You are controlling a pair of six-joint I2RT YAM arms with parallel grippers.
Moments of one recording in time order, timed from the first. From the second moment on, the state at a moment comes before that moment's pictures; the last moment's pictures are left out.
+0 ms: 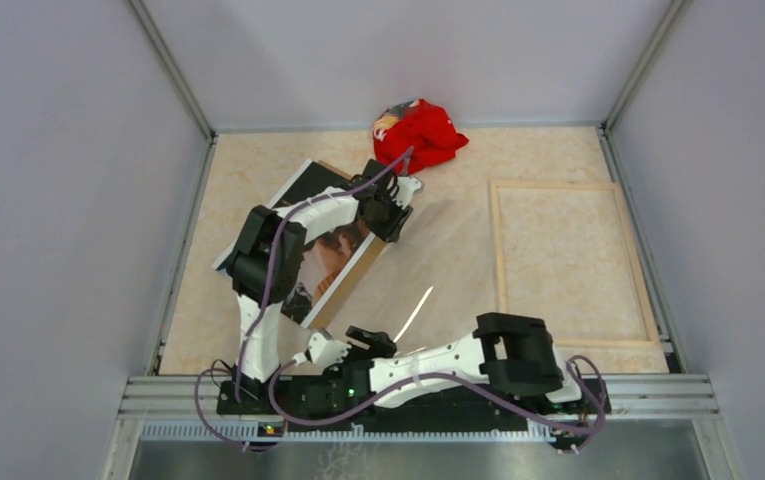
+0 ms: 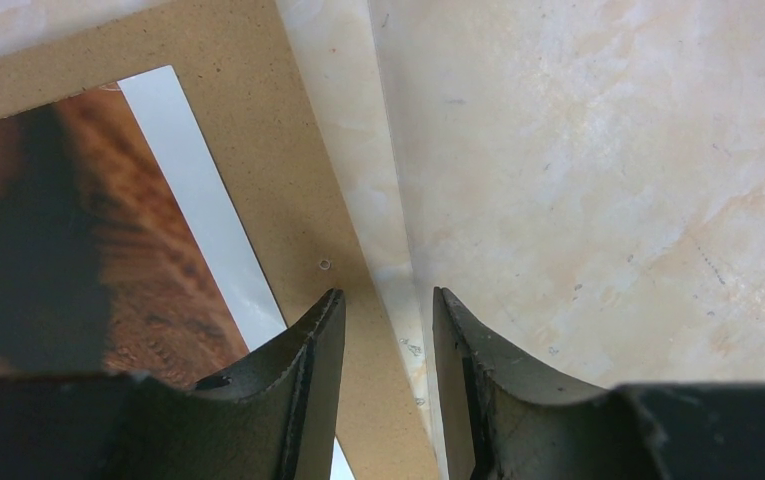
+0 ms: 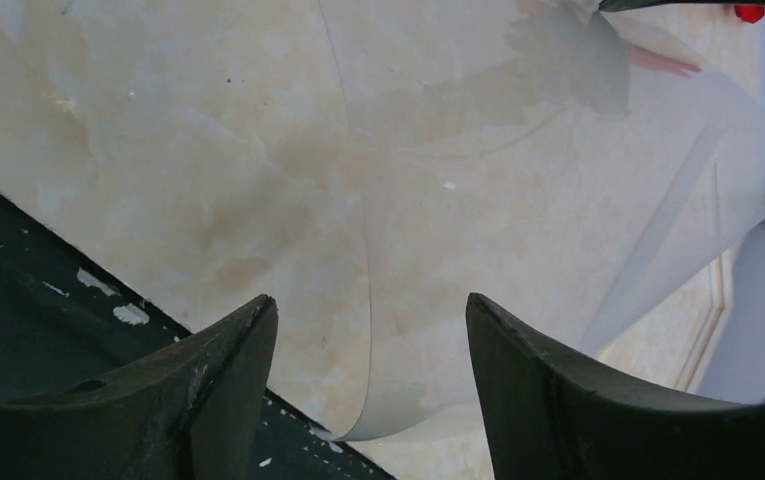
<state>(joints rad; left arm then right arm) -0.54 2.05 1.46 -0.43 0.25 0.20 1.68 2.02 1.48 -0.88 0.91 0.51</state>
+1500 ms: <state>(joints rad) -0.24 1.55 1.89 -0.82 0.38 0.35 1.54 1.49 1.65 -0.99 1.23 0.27</state>
